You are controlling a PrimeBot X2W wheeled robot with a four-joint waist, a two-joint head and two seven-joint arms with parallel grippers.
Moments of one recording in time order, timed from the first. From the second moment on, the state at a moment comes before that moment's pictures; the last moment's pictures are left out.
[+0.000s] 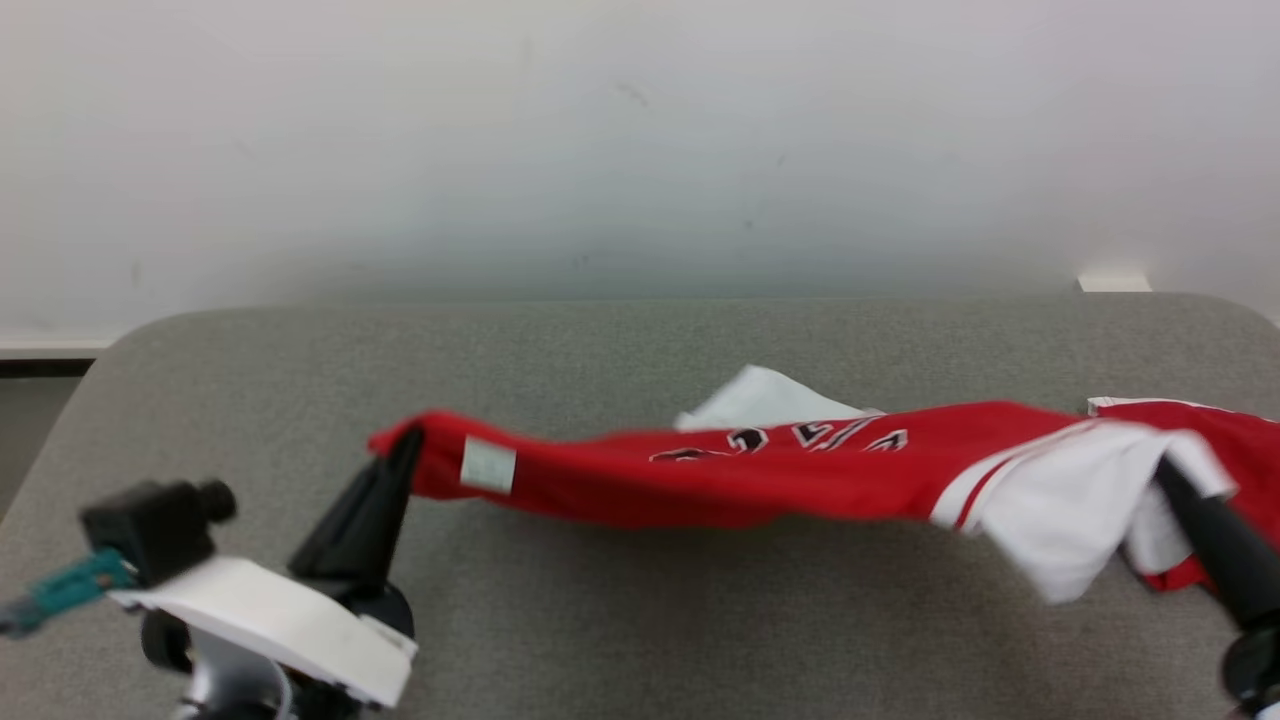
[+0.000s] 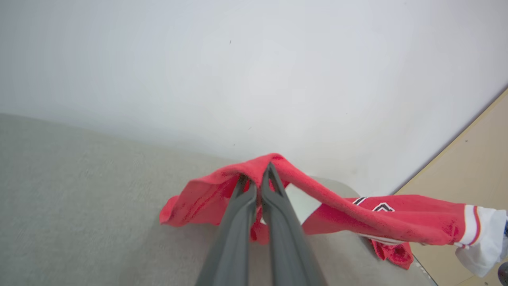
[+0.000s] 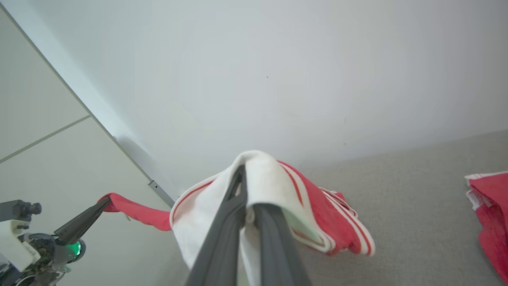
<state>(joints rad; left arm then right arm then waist) -0.05 0.13 -0.05 -0.33 -0.60 0.02 0.35 0.05 -0.35 0.03 -0.38 1.08 0.13 0.33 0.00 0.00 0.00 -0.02</state>
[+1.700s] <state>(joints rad) -0.77 0.11 -0.27 0.74 -0.38 -0.05 -0.08 -0.38 -0.28 0.07 0.04 0.87 0.13 0.58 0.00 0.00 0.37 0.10</state>
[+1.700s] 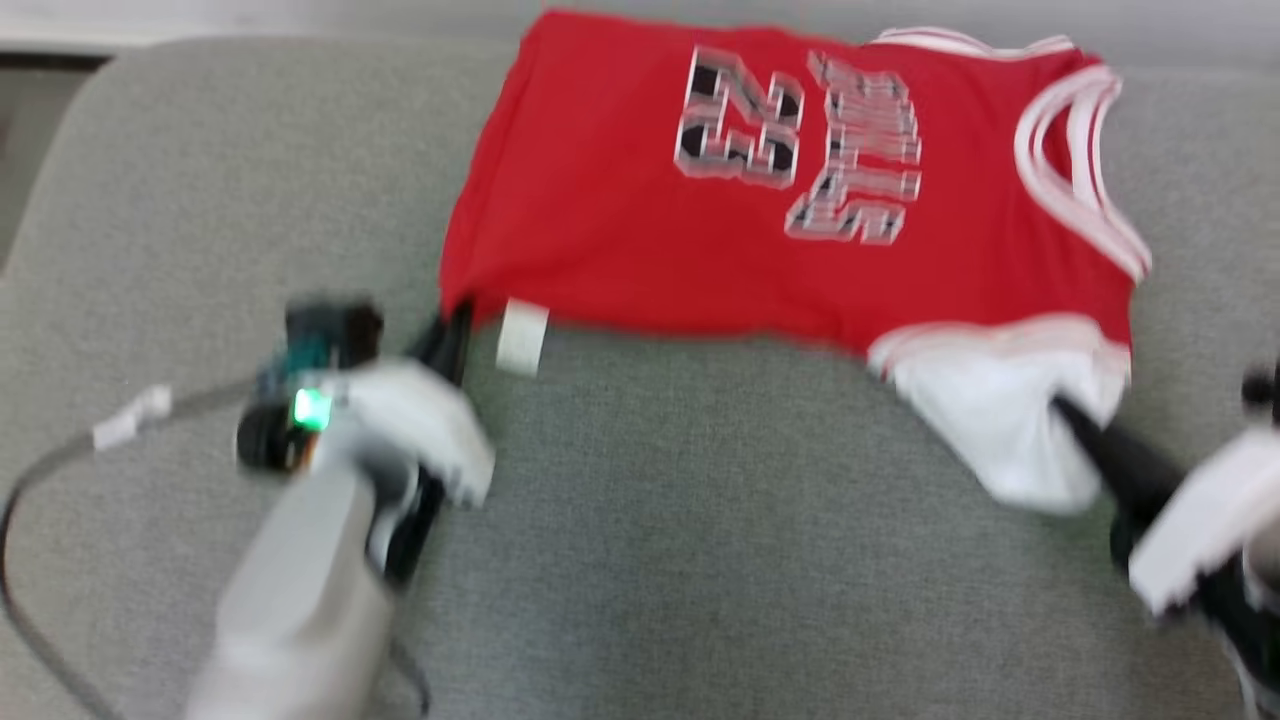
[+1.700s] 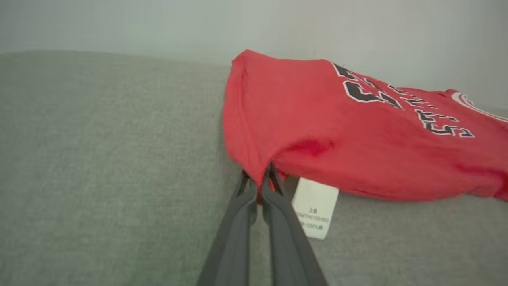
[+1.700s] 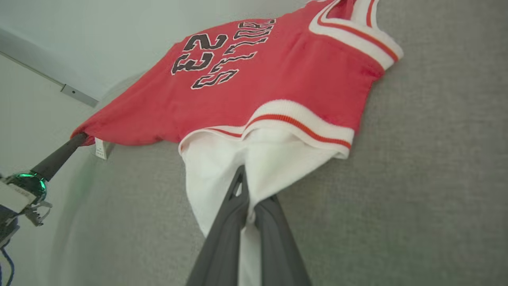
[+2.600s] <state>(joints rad) 0.08 0.42 -0.17 -0.42 -0.66 0.11 0.62 0.36 -0.22 -0.13 -0.48 1.02 0.13 0.95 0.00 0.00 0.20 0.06</state>
